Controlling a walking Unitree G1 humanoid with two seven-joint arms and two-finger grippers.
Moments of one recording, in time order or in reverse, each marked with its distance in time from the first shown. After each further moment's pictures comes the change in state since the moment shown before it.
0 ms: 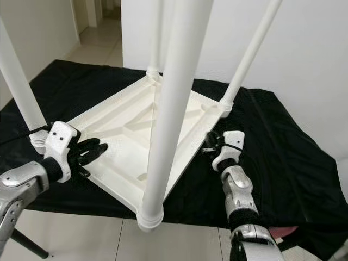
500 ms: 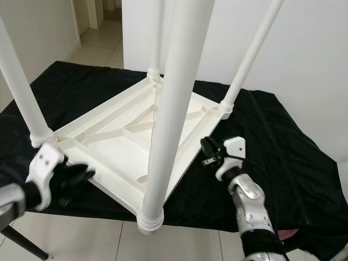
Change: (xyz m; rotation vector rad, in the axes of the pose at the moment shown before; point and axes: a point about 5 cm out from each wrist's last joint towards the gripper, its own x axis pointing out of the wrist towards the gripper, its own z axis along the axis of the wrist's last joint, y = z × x) left arm -0.047 -0.027 -0.026 -0.023 0.176 -0.278; right arm -0.033 -0.004 0.016 -0.072 0.015 0.140
